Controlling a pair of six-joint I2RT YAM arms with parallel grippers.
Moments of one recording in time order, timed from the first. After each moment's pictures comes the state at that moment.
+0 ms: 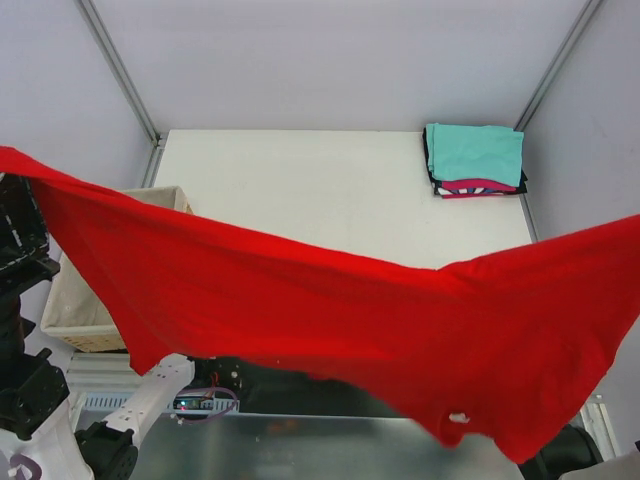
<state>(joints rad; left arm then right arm) -0.24 0.70 1.76 0.05 0.26 -0.12 0.10 0.85 2.24 -0.26 -0.23 0.09</state>
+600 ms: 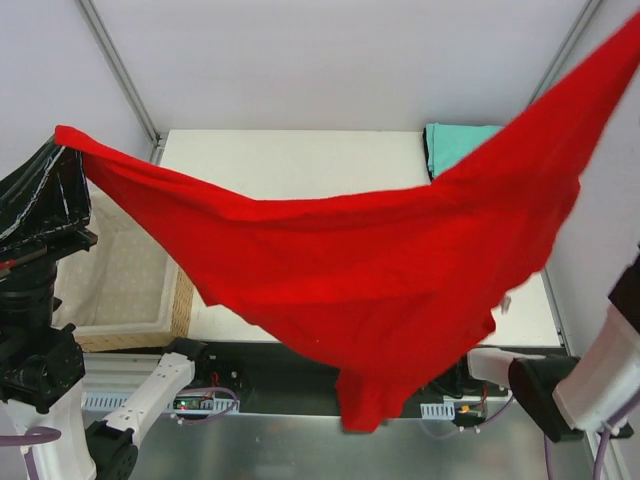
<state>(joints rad) -0.24 0.70 1.64 0.06 0.26 -0.16 0.10 1.21 2.44 -0.09 -0.31 0.30</state>
